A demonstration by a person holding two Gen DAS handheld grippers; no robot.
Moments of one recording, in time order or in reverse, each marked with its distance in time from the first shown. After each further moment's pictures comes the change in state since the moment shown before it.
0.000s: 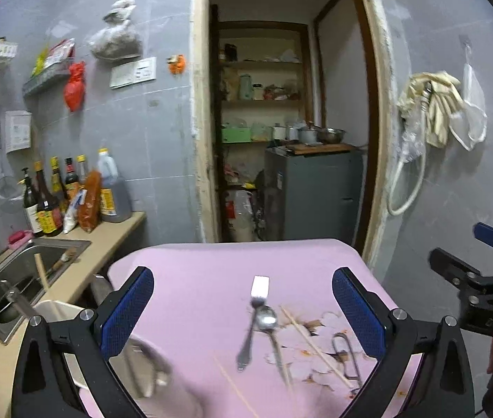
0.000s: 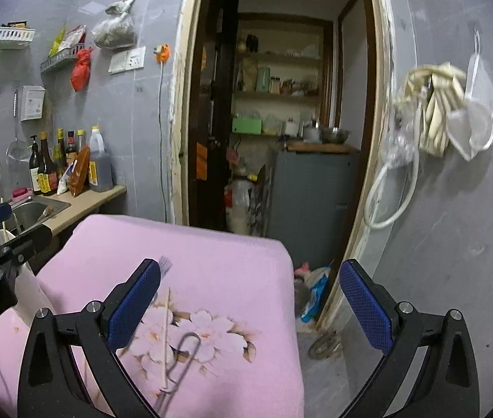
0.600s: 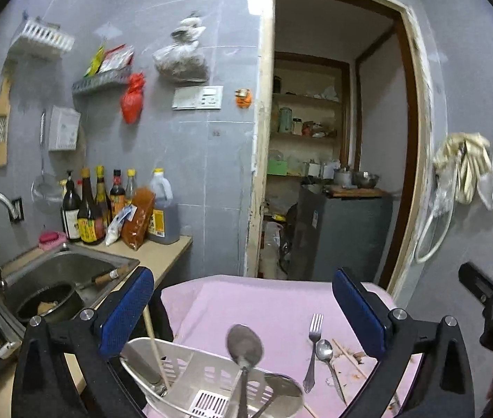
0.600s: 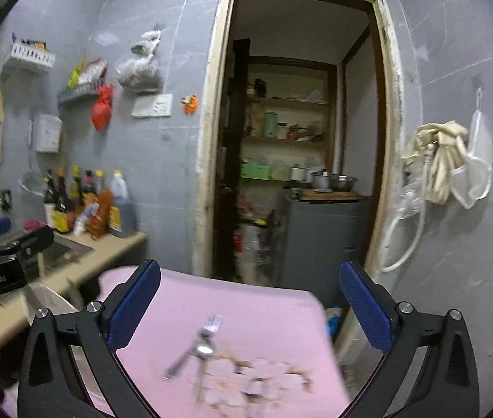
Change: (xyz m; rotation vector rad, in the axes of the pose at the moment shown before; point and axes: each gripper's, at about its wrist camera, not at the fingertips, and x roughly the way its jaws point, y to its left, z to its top) left arm -0.042 0.109 0.029 -0.118 -0.116 0.092; right arm -0.066 0.103 0.045 -0.040 -0.194 -0.056
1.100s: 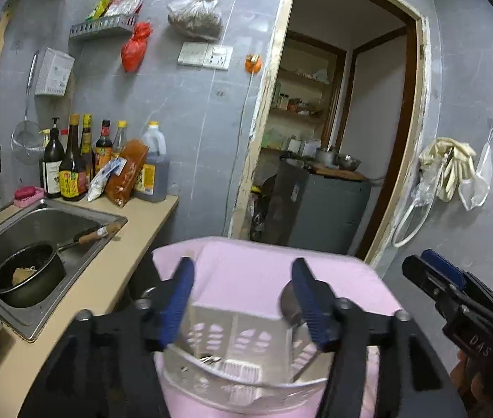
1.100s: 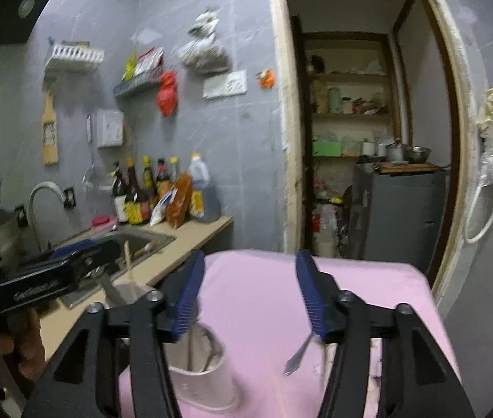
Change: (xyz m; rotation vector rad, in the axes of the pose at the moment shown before) left arm 0.014 0.097 -0.022 -0.119 0.124 -0.175; right arm 0.010 0.089 -0.018 0.108 0.051 0.301
